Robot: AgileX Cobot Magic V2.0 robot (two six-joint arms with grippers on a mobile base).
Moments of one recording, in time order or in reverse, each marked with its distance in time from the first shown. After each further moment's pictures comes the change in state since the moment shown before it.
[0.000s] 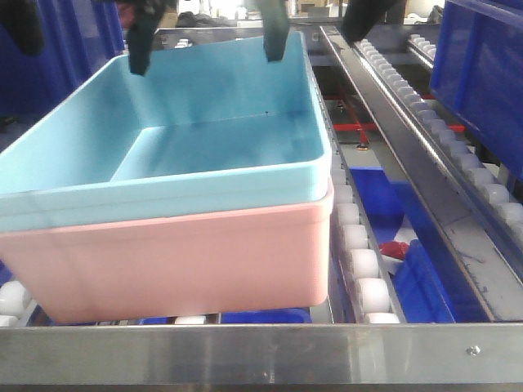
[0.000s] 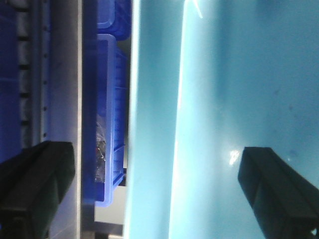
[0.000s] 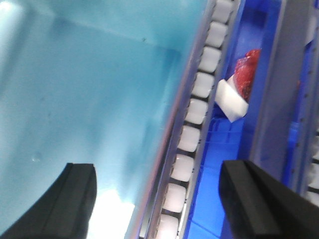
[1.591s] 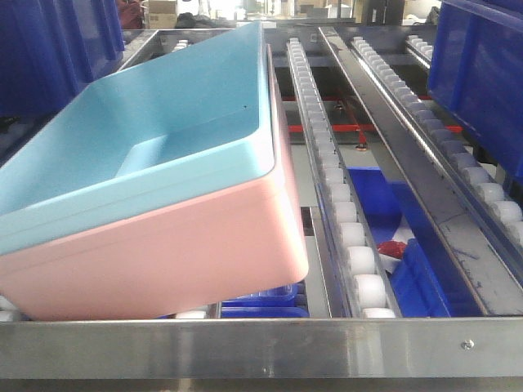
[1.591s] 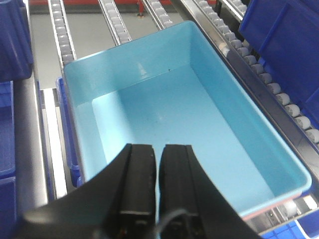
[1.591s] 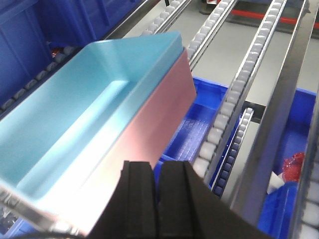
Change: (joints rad) left arm -0.080 -1.142 1.028 0.005 -0.745 0.077; right arm 0.000 -0.944 0.876 -0.053 -0.527 0.000
